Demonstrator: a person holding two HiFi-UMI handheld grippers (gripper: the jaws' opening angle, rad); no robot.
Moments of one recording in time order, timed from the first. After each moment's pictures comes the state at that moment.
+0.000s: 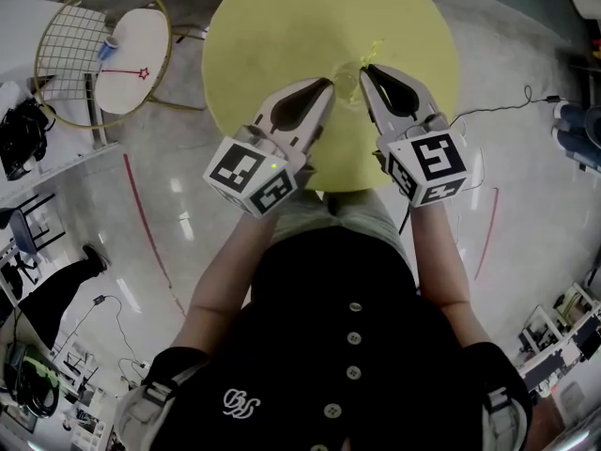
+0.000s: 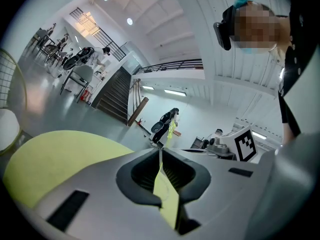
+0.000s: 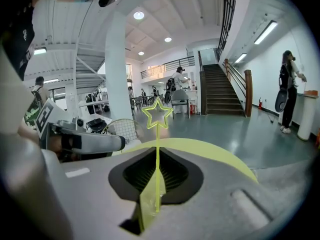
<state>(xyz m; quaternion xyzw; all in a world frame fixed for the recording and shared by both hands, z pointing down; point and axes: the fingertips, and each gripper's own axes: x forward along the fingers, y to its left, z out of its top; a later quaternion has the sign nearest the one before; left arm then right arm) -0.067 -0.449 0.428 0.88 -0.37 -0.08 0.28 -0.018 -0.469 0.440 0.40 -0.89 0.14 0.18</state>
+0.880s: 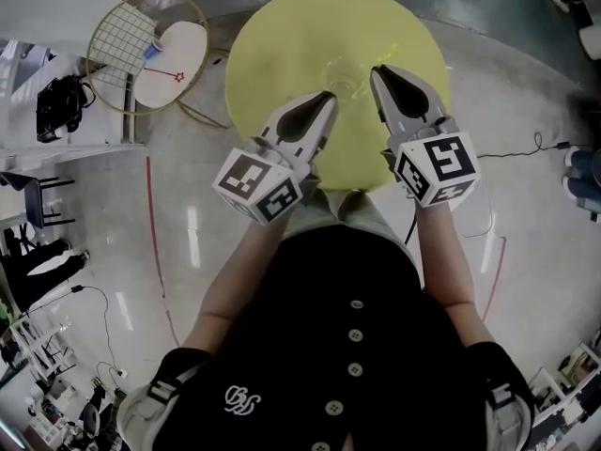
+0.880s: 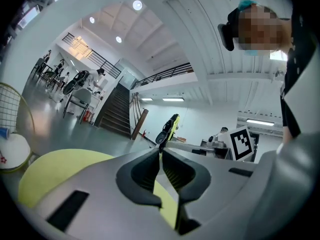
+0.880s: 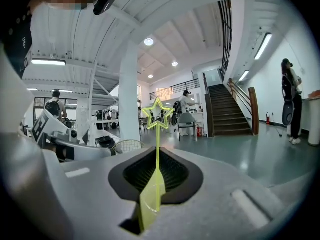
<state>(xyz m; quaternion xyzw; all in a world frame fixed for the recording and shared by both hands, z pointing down) -0.035 -0.373 0.362 0.88 -0.43 -0.09 0.19 0.023 -0.417 0.356 0.37 -0.92 0.07 0.07</state>
